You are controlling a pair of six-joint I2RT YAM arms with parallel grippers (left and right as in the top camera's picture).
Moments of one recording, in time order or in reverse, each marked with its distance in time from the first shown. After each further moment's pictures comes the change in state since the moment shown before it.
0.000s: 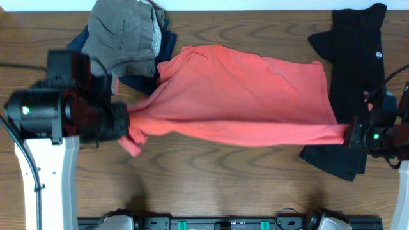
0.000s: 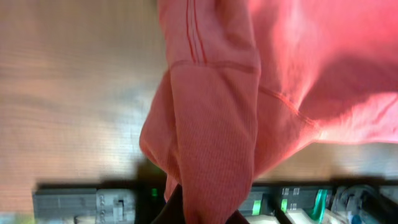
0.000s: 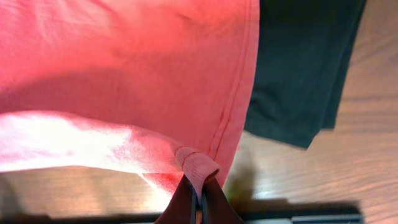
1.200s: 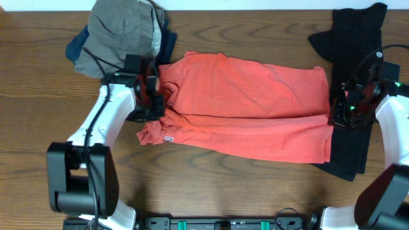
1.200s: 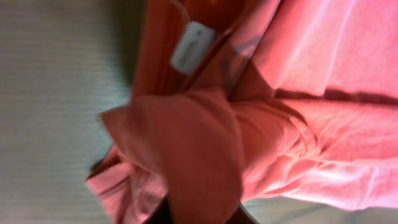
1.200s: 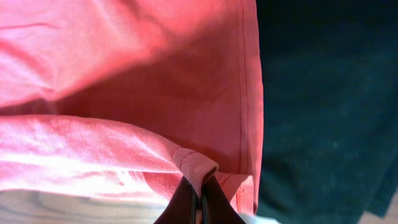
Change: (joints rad) left arm -0.116 0.436 -0.445 0.772 -0.006 -0.029; right arm 0.000 0.465 -0.165 0.418 0.018 0.028
